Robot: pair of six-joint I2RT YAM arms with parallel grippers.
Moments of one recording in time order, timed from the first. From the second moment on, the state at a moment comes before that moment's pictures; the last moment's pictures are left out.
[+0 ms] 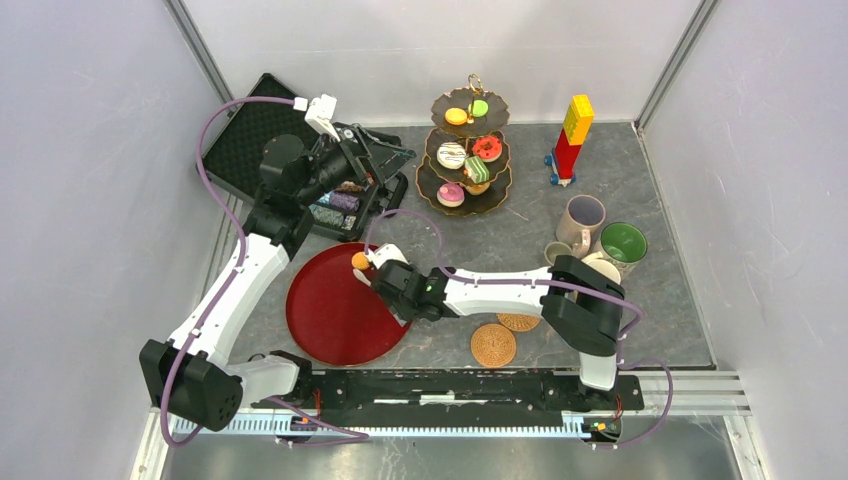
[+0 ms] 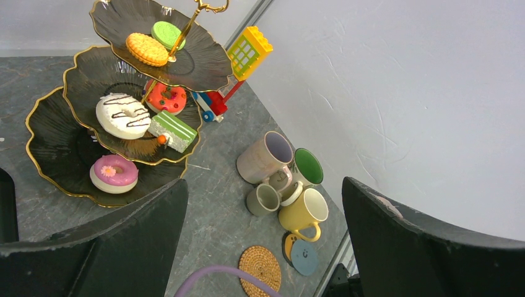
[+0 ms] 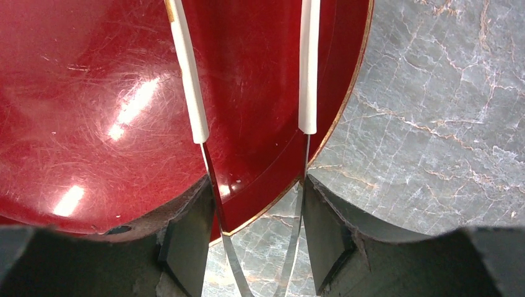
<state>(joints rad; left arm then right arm) -0.33 1.20 1.14 0.08 0.51 -0.66 1.21 1.88 1.25 -0.40 0.35 0.40</state>
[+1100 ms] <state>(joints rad) -0.33 1.20 1.14 0.08 0.51 -0.66 1.16 1.99 1.45 -0.54 0.29 0.35</state>
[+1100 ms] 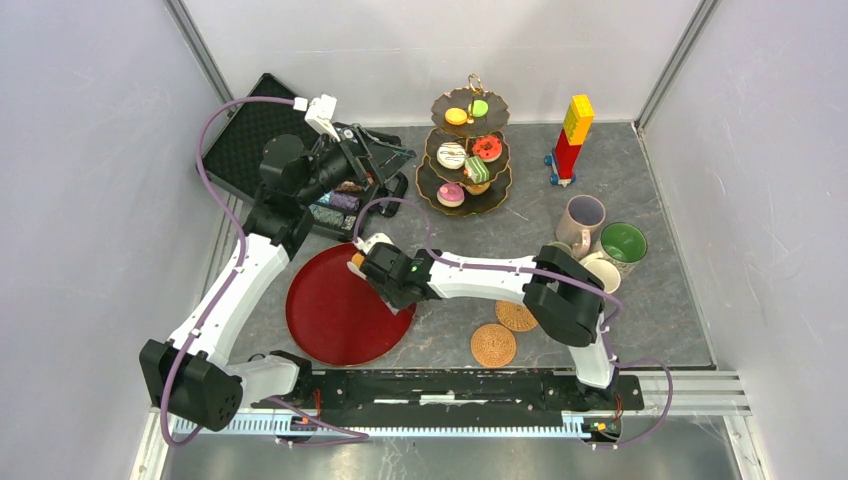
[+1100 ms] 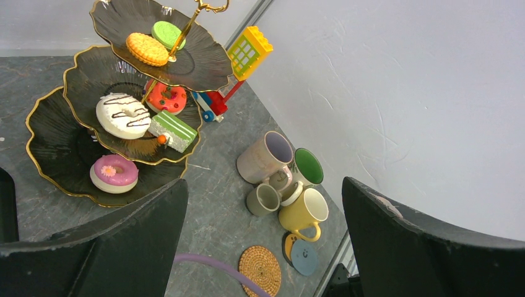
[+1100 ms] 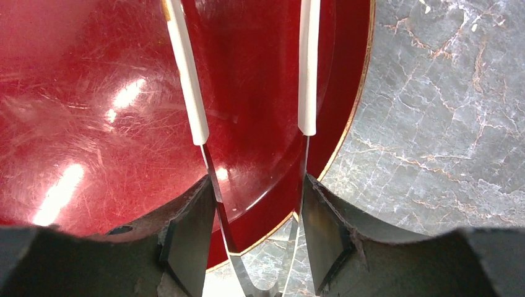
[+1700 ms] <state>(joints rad) -0.33 1.20 1.14 0.08 0.51 -0.66 1.16 1.99 1.42 -0.48 0.27 0.30</state>
